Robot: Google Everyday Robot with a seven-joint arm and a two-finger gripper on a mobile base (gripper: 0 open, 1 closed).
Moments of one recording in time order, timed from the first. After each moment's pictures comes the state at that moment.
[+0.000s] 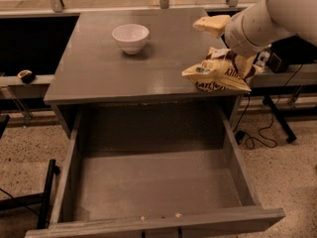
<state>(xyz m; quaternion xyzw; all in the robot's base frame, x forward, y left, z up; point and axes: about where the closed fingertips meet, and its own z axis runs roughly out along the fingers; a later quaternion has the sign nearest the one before) 0.651 -0.172 0.934 -0.87 0.29 -0.30 0.24</state>
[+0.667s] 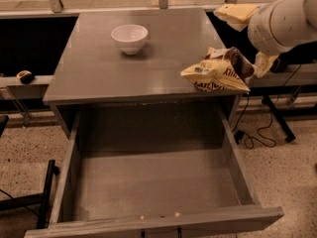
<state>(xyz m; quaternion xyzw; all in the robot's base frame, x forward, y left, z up) 0.619 -0.205 0.973 -0.84 0.33 -0.35 0.26</state>
